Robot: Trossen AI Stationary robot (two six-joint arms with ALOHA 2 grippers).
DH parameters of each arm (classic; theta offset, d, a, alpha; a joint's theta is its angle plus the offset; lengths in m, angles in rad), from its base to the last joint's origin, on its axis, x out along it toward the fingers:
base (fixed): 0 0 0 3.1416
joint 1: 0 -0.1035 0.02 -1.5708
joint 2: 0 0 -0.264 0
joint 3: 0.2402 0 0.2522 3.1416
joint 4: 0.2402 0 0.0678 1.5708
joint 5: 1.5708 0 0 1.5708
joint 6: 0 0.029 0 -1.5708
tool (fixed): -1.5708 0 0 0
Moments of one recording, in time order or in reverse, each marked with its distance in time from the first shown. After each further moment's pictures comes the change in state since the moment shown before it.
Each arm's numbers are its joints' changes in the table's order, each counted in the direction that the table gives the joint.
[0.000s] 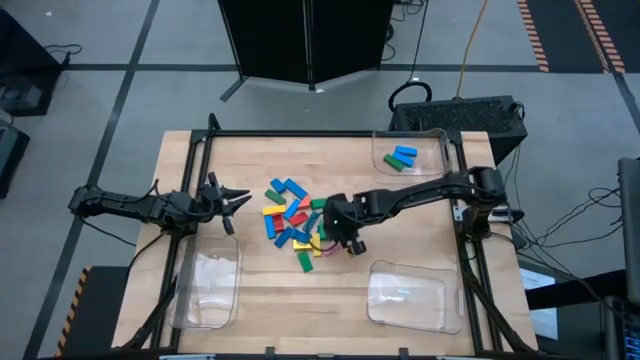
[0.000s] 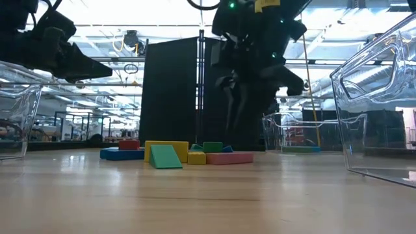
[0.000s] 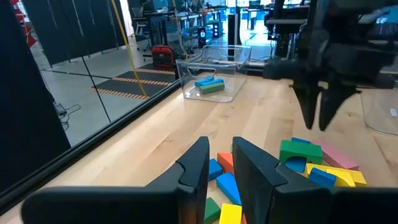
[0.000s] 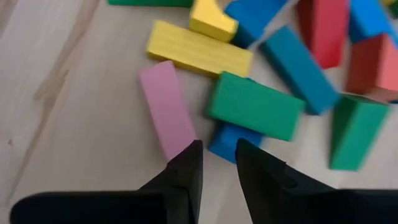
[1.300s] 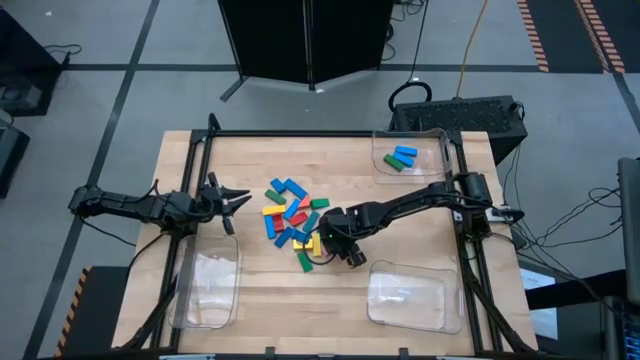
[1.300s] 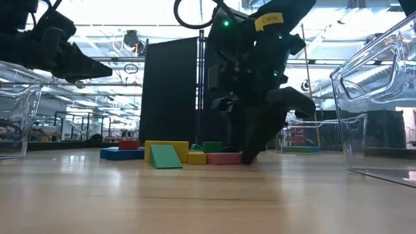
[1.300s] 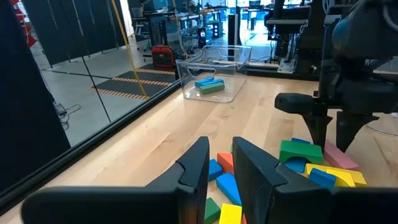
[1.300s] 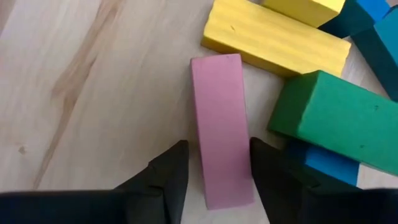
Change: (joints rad) left arm 0.000 0.000 0.000 -0.001 0.001 -0.001; right arm -0.044 -0.111 0.000 -0.037 0.055 0.024
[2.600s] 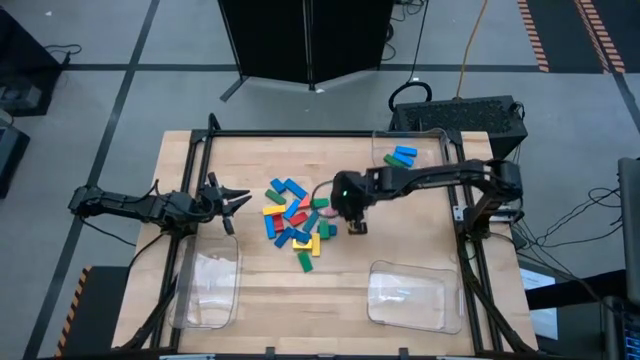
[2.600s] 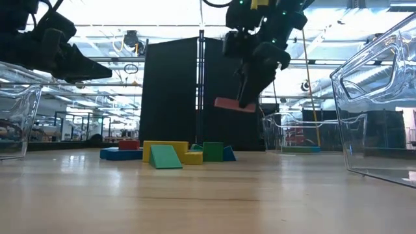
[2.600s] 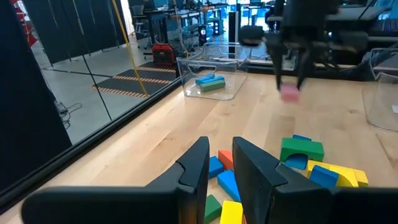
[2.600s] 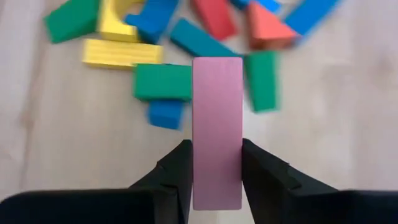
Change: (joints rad) left arm 0.000 0.000 0.000 0.011 0.002 0.000; right arm 0.198 0.277 0.000 0.157 -0.041 0.158
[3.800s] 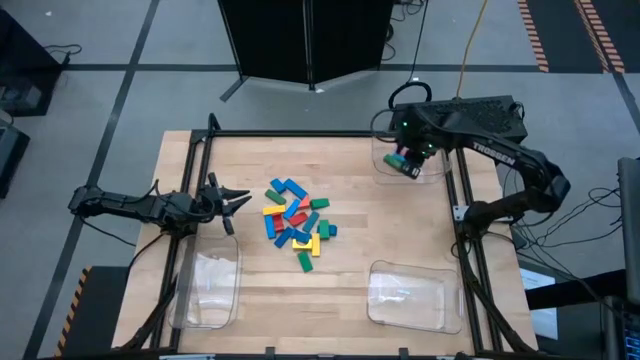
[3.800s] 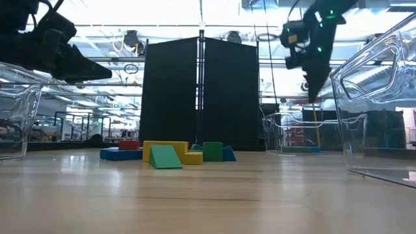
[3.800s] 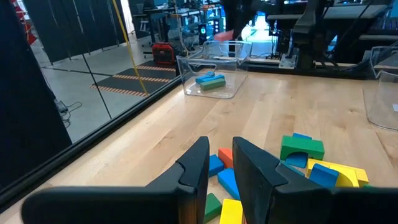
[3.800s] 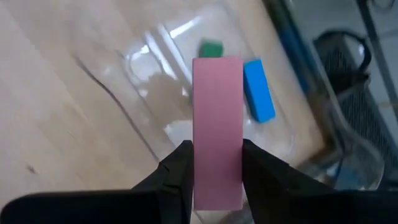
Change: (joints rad) left arm 0.000 0.000 0.000 0.007 0.000 -0.003; right arm 0.609 0.349 -0.118 0.441 -0.170 -0.037
